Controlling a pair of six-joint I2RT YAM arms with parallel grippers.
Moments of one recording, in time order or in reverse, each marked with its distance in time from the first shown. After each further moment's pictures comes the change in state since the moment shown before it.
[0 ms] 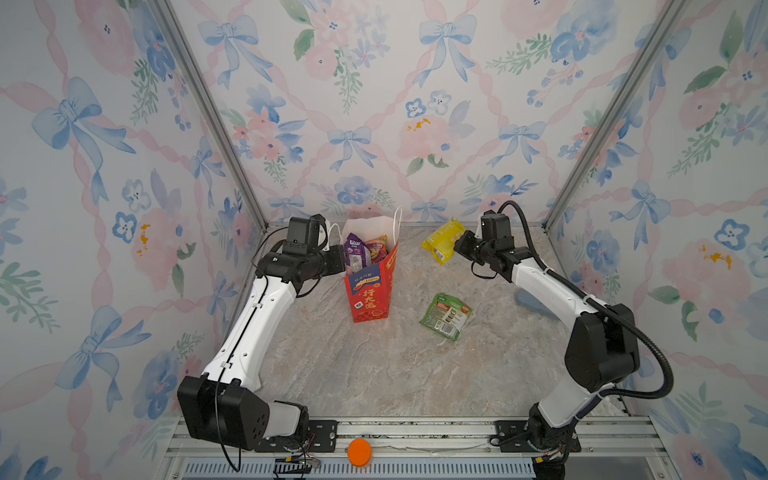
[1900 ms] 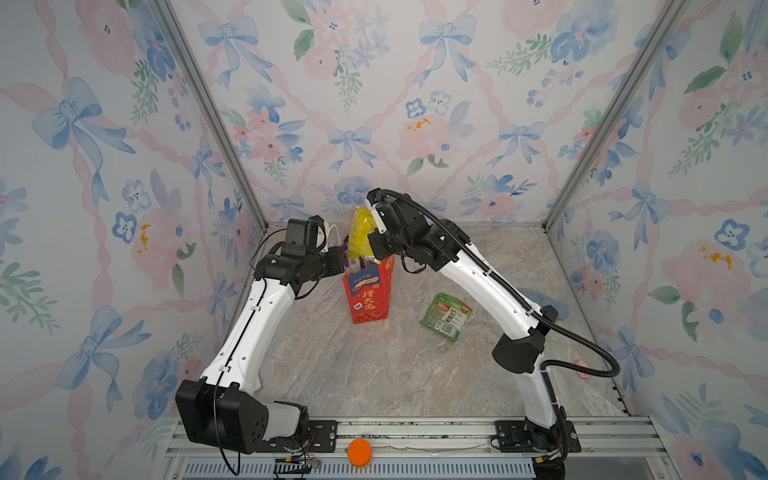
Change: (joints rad) left arm 0.005 -0.017 -0.015 0.000 0.000 0.000; right arm 0.570 0.486 1.163 -0.739 0.371 -0.529
